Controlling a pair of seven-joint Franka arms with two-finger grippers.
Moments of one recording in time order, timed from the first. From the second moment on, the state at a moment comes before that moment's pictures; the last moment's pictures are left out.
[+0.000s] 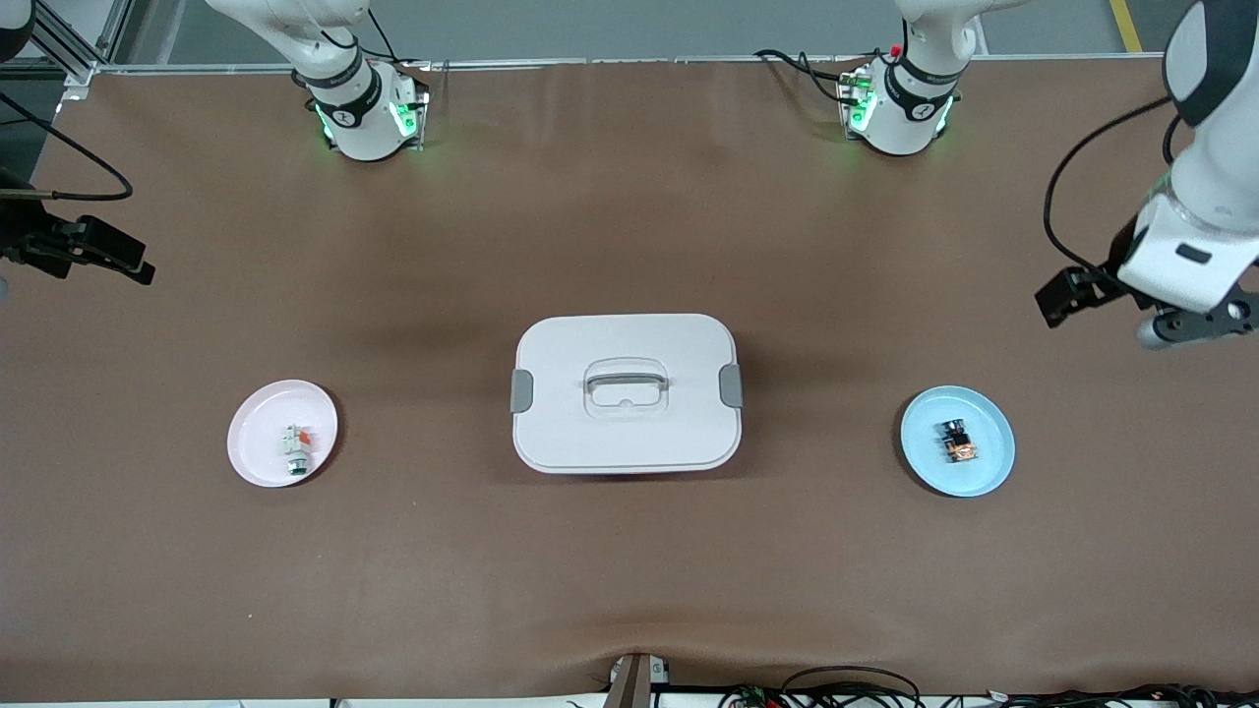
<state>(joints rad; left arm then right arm) 0.23 0.03 -0.39 -1.61 0.16 1.67 -0.31 -0.14 0.01 0.09 -1.57 0.01 1.55 0.05</state>
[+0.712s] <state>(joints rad) 0.05 -0.04 -0.22 -1.61 0.06 1.56 -0.27 -0.14 0.01 0.09 -1.57 0.01 1.55 0.05</state>
